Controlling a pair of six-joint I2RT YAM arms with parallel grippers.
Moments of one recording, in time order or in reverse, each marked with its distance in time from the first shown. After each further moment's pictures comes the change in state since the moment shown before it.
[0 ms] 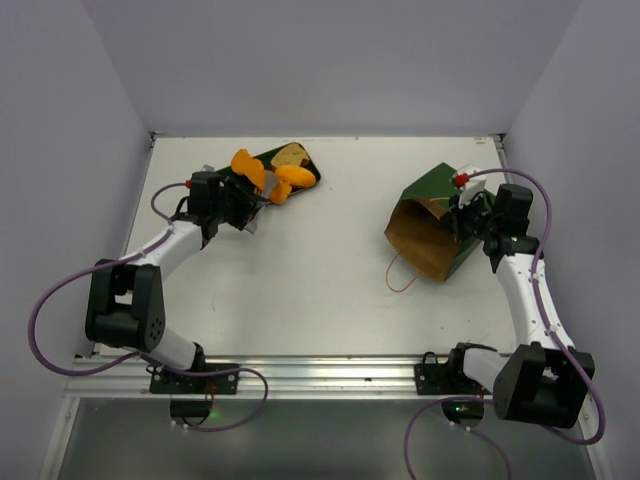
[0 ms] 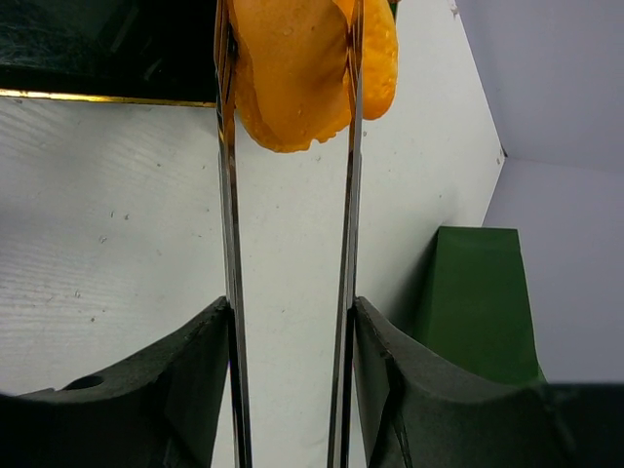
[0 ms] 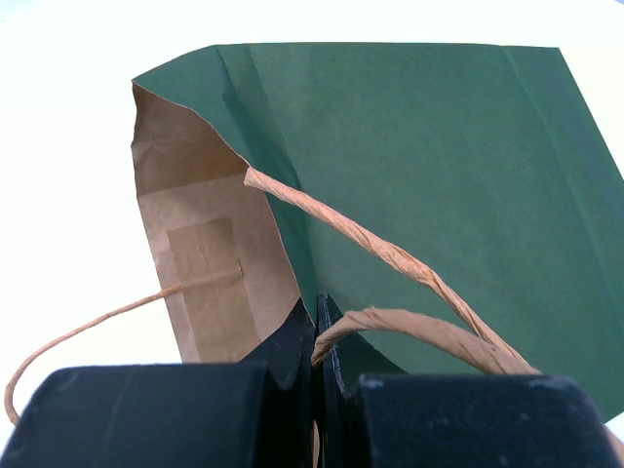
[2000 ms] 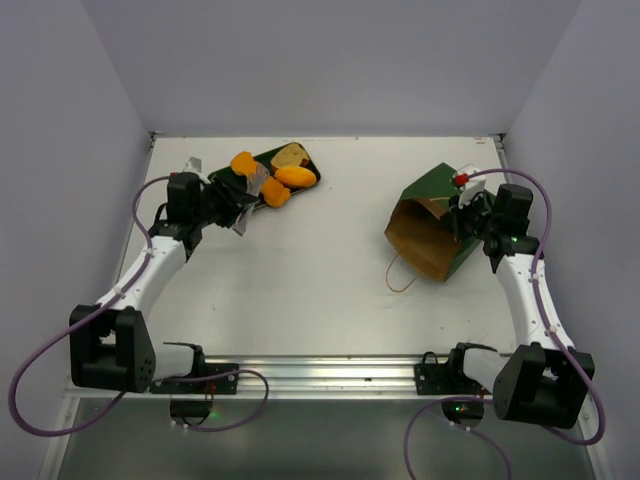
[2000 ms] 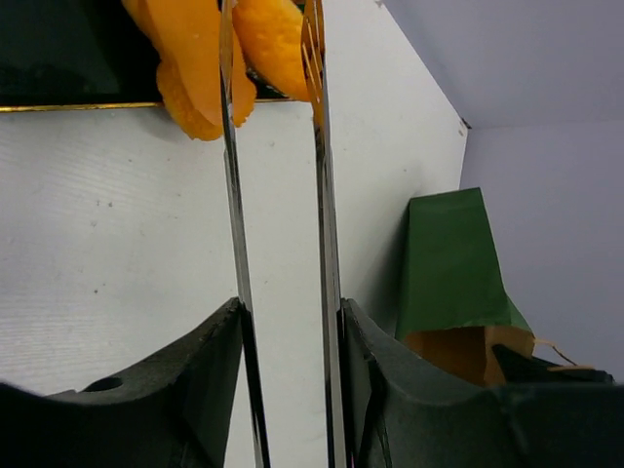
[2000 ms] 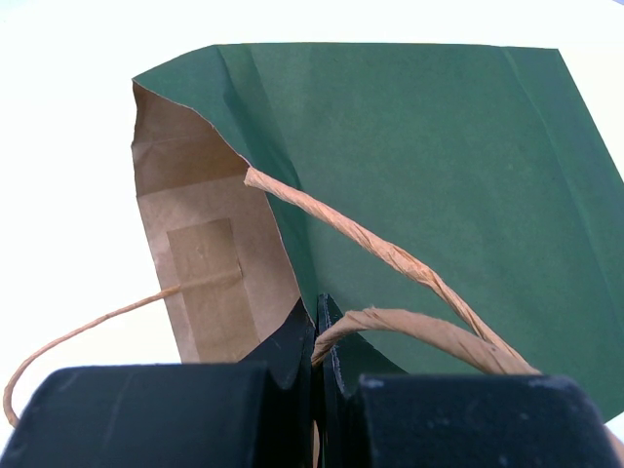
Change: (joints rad) left arm 0.048 -0.204 -0.036 -0.074 0.066 0.108; right arm 0.000 -0.002 -0.001 0.000 -0.001 0.000
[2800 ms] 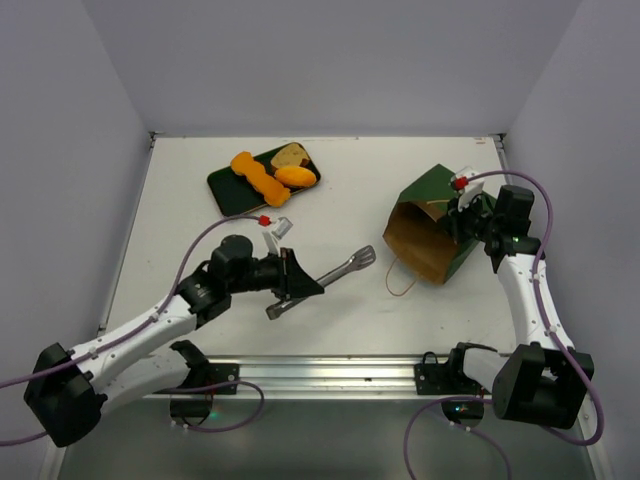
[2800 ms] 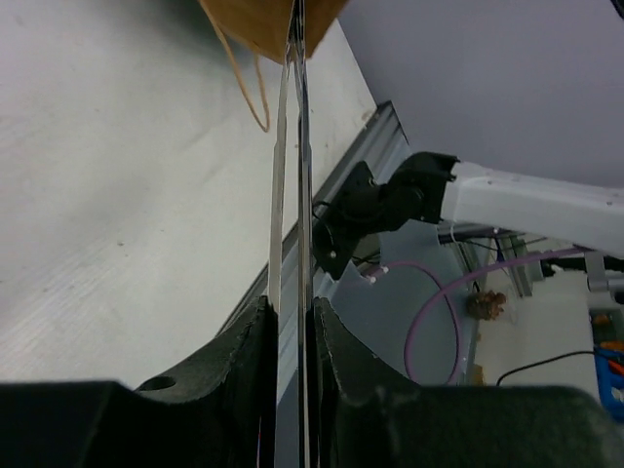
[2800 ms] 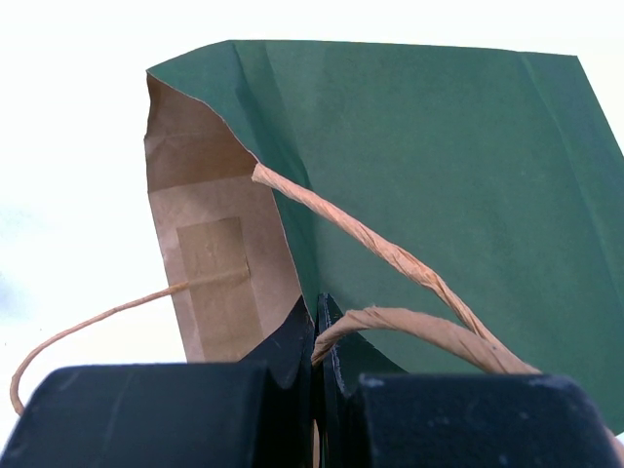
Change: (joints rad) left arm -0.594 -0.385 -0.290 0.102 0.207 0.175; right arm -0.012 0.000 0.000 -0.030 -0.079 -0.043
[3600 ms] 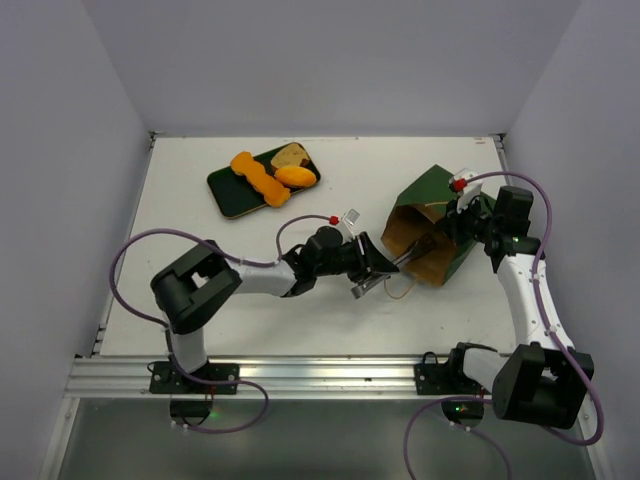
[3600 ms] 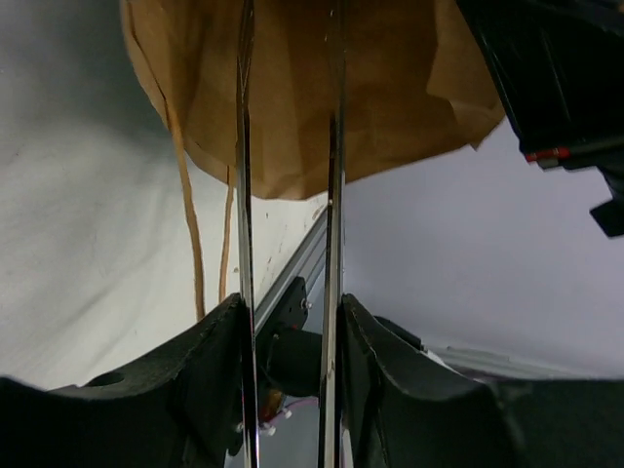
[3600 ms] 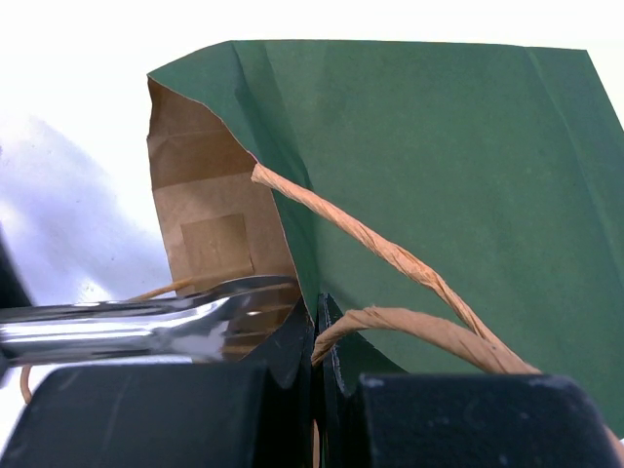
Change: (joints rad) left arm -0.248 0.875 0.323 0.594 -0.208 -0.497; right arm -0.001 0.000 0.000 -0.025 -0.025 -0.020
